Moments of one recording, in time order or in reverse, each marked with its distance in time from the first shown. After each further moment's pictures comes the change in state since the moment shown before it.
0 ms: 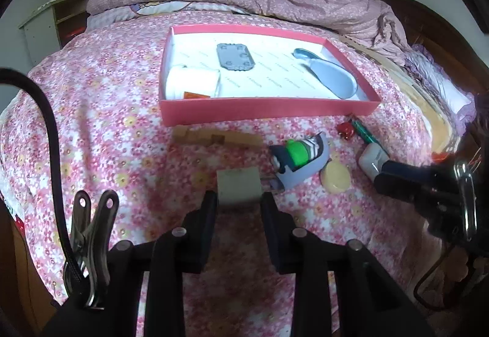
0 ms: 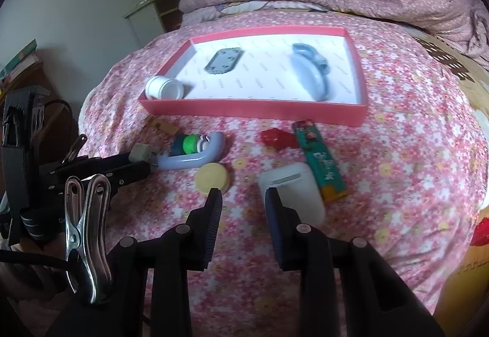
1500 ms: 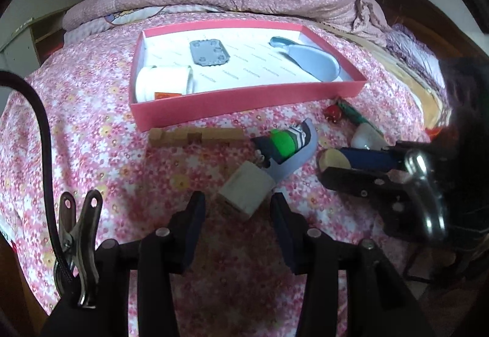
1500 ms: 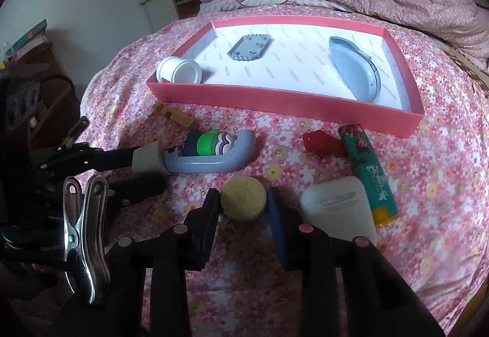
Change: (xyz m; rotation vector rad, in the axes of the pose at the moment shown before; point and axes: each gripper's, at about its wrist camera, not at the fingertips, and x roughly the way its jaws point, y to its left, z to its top) left arm 0.016 -0.014 -0.003 0.133 -0.006 -0.034; right arm 0.037 0.016 0.001 -0.061 0.005 0.022
